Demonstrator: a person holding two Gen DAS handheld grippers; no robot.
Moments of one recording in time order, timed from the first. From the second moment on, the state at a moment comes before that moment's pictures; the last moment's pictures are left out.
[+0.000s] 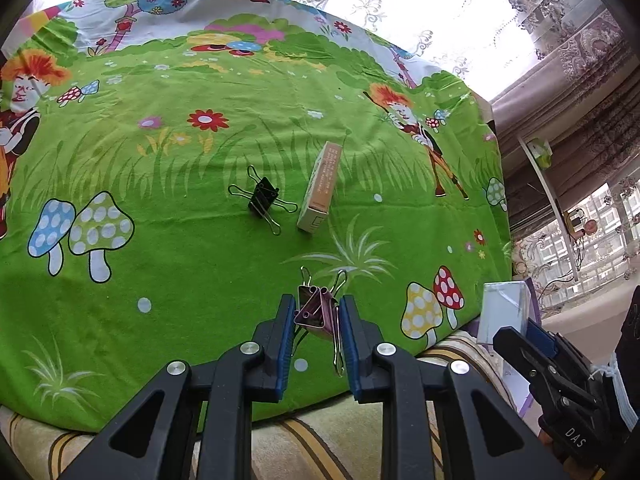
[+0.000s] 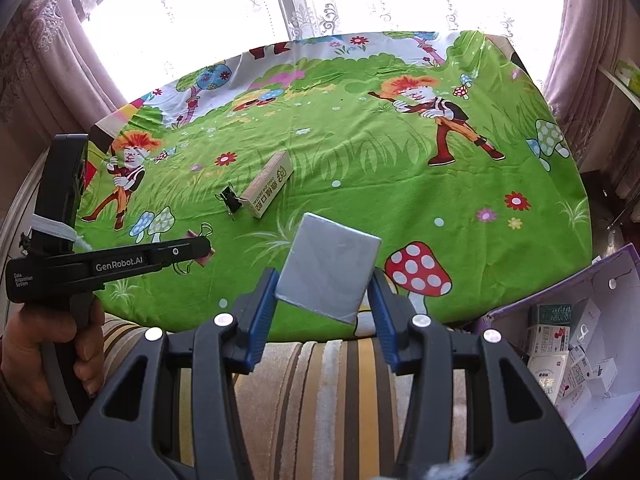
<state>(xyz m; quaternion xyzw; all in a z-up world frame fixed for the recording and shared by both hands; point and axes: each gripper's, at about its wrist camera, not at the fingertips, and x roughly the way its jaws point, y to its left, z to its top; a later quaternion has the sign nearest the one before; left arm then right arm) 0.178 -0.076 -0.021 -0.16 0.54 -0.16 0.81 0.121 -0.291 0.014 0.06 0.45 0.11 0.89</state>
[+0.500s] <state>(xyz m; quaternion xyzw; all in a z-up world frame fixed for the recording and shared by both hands) 0.103 -0.175 0.009 -0.20 0.52 -0.27 0.78 0.063 -0.362 0.020 0.11 0.43 0.08 0.89</state>
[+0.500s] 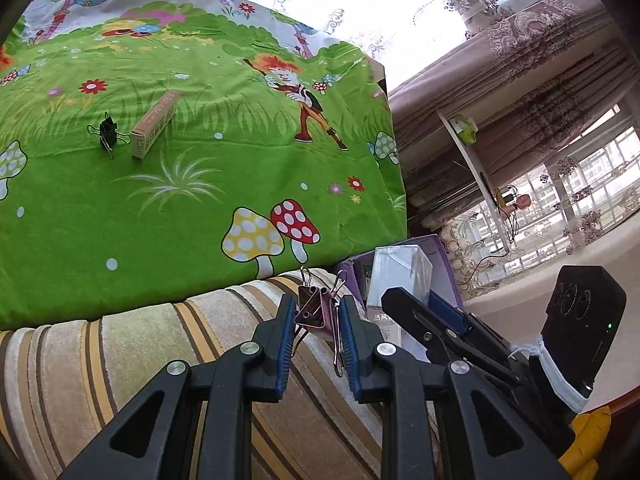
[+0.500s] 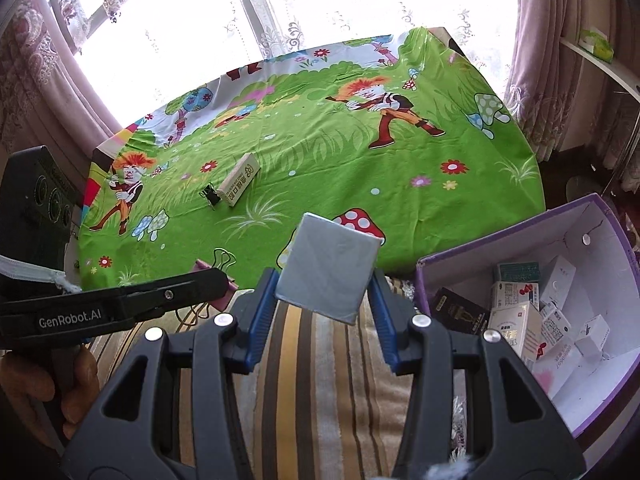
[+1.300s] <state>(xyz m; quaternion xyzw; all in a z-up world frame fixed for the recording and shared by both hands) 0.033 -0.295 0.040 -0.08 0.45 -0.40 0.79 -0.009 -0.489 0.018 0.16 0.39 -0.10 0.90</state>
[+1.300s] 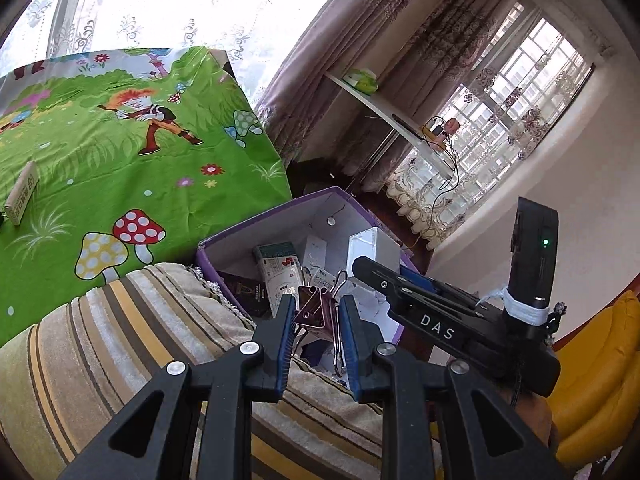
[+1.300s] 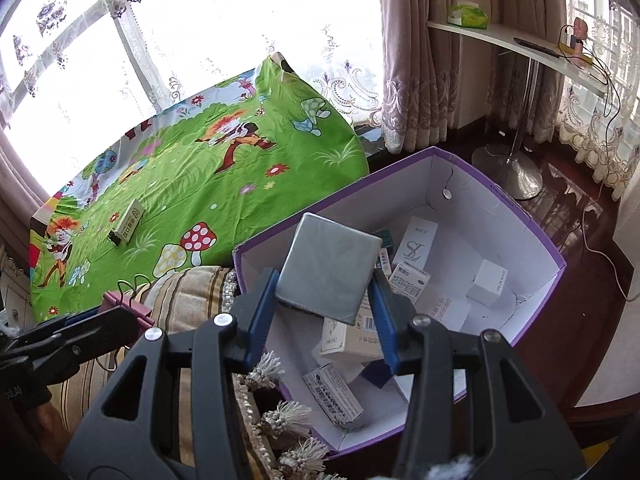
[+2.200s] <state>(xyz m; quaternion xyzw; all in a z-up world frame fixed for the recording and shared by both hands) 0.031 -0.257 0.051 -0.07 0.42 -0.29 0.86 -0.012 -0.462 0.029 0.11 0.38 -0.06 0.91</state>
